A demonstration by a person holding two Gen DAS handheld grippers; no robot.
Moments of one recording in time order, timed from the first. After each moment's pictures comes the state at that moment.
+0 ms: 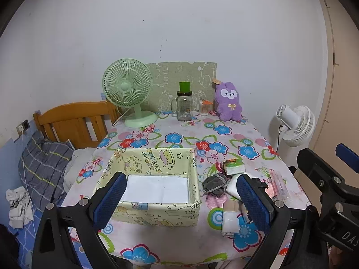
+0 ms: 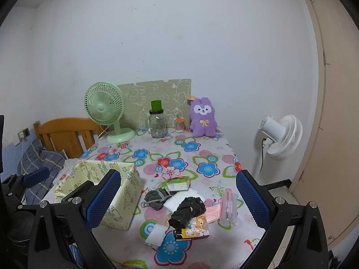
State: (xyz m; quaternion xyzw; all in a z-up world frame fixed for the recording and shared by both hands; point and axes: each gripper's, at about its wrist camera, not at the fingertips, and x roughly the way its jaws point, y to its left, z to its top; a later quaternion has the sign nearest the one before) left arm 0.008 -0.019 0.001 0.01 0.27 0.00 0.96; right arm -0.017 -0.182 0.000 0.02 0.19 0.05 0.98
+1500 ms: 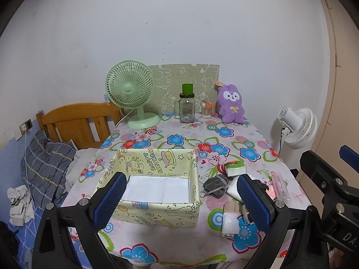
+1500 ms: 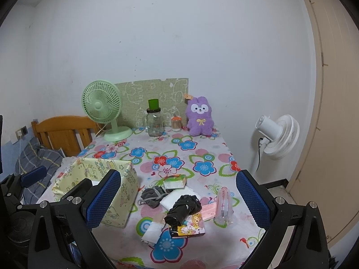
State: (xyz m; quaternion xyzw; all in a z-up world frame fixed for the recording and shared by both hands) left arm 0.002 -0.023 -0.001 0.01 0.26 0.02 0.97; right arm -0.020 -0.183 -0.002 0.01 0.20 0.04 0.98
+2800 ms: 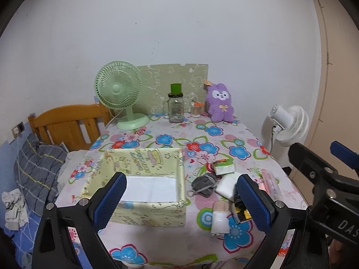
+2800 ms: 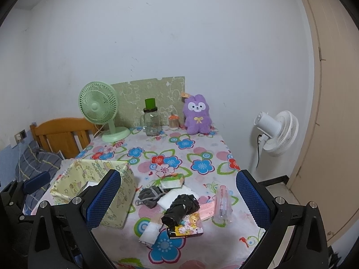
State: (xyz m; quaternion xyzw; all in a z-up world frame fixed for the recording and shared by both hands) left arm 0.002 -0.037 -0.008 0.01 0.26 -0.02 0.97; right arm -0.015 -0.195 -0.007 0.03 0.20 0.03 0.98
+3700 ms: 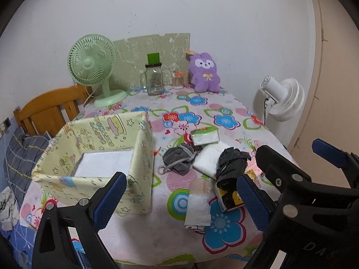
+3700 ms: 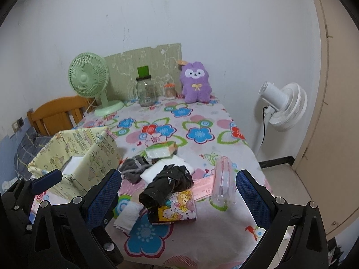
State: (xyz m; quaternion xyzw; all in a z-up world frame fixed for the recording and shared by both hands) left arm 0.036 -0.089 -0.079 0.03 0.32 -0.04 0.95; right arm 0.031 -0.219 -0.086 0.04 0.27 0.04 0.96
